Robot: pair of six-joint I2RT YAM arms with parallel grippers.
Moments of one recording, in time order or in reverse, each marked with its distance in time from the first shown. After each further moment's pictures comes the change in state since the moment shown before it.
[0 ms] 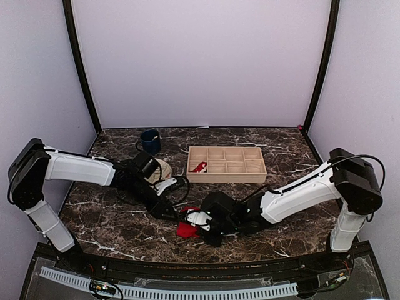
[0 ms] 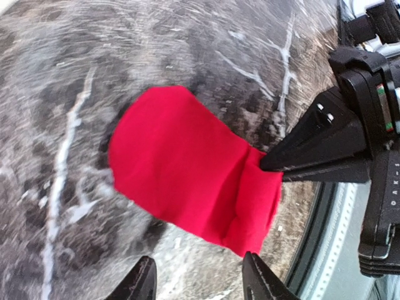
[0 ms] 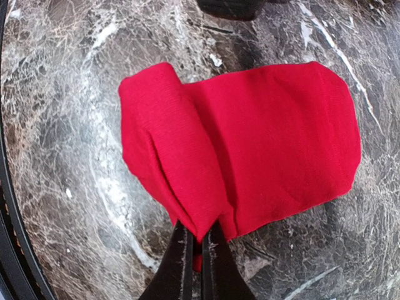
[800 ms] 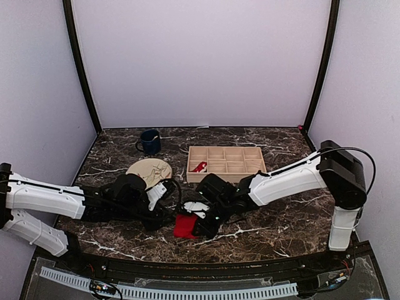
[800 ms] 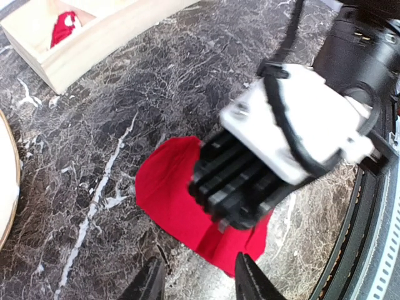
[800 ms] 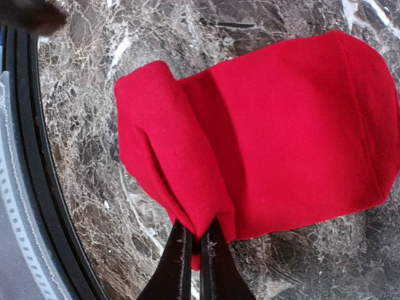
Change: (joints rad) left arm -0.271 -0.380 -0.348 0.374 -0.525 -0.219; right arm -0.125 0.108 0.201 -0.230 -0.352 0.122
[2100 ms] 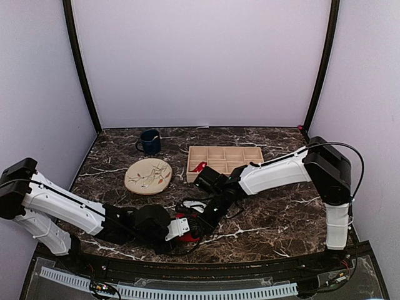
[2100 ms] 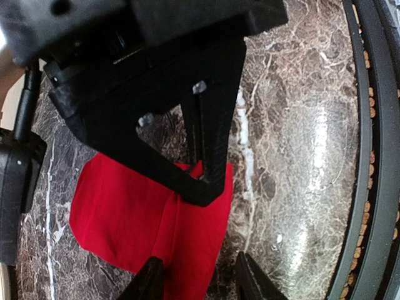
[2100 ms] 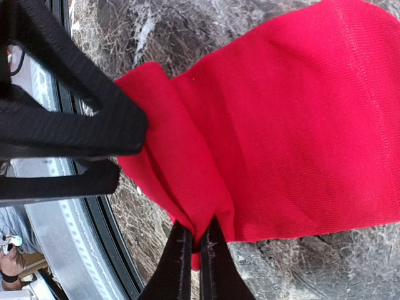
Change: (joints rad) left arm -0.303 0.194 0.021 0.070 -0.262 0.283; right arm -0.085 0.117 0.162 -0.217 -0.287 0.007
